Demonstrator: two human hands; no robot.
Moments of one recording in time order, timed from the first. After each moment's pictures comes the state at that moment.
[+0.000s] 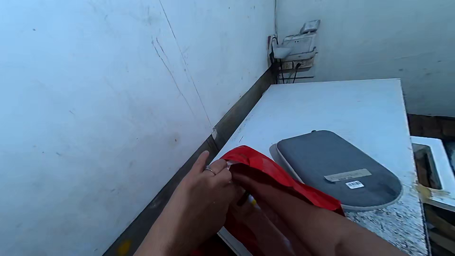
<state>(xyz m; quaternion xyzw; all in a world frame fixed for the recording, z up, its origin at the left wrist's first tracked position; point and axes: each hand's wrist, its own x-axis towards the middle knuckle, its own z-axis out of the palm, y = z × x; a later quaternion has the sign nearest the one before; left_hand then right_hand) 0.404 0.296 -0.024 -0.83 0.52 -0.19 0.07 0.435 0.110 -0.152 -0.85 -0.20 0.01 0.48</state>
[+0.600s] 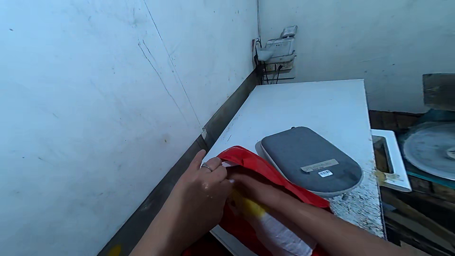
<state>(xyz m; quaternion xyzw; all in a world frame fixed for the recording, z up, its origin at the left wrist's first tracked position) 0.402 0.279 -0.032 -0.82 0.53 -0.20 0.05 0.420 0.080 -0.169 -0.86 -0.18 0.10 0.46</state>
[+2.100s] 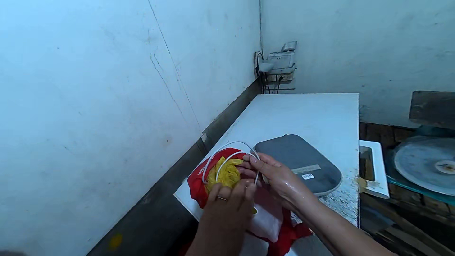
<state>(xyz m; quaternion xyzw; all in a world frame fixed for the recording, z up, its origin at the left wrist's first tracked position) 0.328 0.227 -0.110 -0.83 0.43 -0.35 -0.02 0.350 0.045 -0.088 -0.55 0.07 -0.01 0.83</state>
